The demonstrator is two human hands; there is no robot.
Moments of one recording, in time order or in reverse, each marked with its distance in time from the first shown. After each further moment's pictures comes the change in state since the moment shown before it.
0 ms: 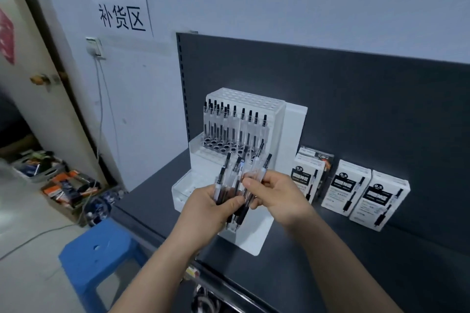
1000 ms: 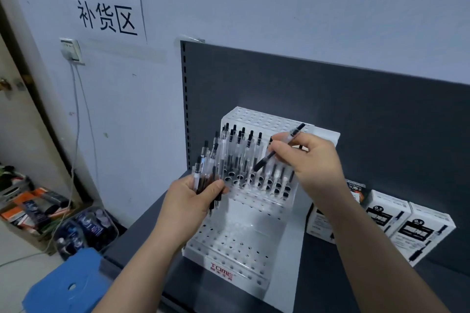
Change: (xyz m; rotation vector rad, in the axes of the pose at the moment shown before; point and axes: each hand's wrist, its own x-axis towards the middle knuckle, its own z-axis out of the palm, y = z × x) left_hand 0.116 -0.013 -0.084 -0.084 0.083 0.074; right_hand 0.091 -0.074 0.012 -0.035 0.413 -0.200
